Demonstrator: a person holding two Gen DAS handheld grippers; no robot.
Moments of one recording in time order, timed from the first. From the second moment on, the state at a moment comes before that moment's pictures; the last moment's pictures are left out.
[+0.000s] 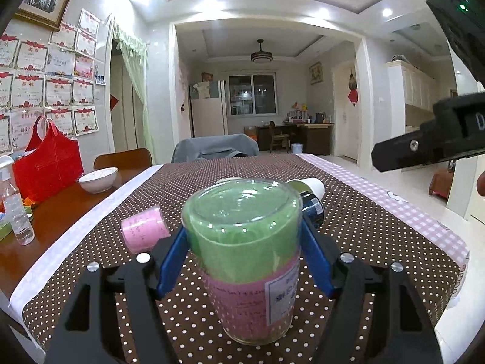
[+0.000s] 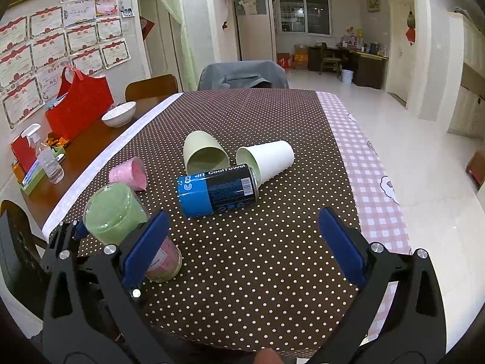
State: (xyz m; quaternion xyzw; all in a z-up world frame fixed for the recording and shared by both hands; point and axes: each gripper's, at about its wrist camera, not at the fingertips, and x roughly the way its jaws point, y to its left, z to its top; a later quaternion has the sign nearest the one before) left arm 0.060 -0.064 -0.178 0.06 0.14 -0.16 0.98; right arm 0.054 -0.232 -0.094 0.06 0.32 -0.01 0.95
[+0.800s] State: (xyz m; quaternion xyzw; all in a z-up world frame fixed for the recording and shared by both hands) left arm 0.050 -0.044 -0.111 0.06 0.17 -0.11 0.98; right arm 0.040 -0.230 -0.069 0.08 0.28 0.00 0.96
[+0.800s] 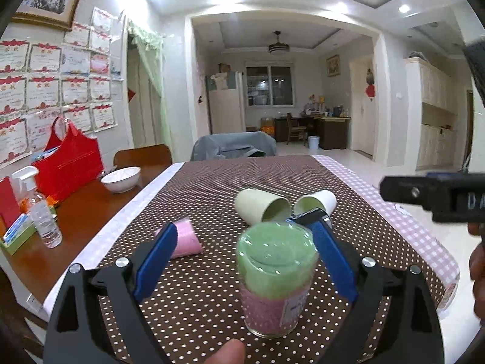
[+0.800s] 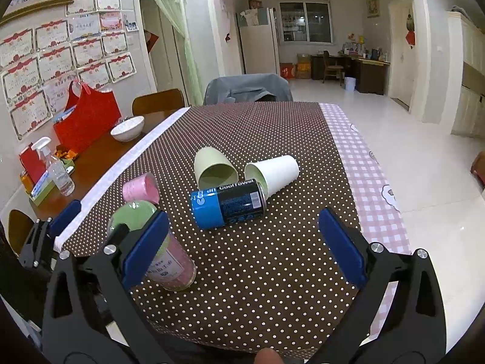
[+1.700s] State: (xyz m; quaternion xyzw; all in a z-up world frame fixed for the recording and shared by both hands) left arm 0.021 0.020 -0.008 0.01 0.22 -0.02 0.97; right arm -0.006 -0.196 -0.024 0.04 0.22 0.01 0.97
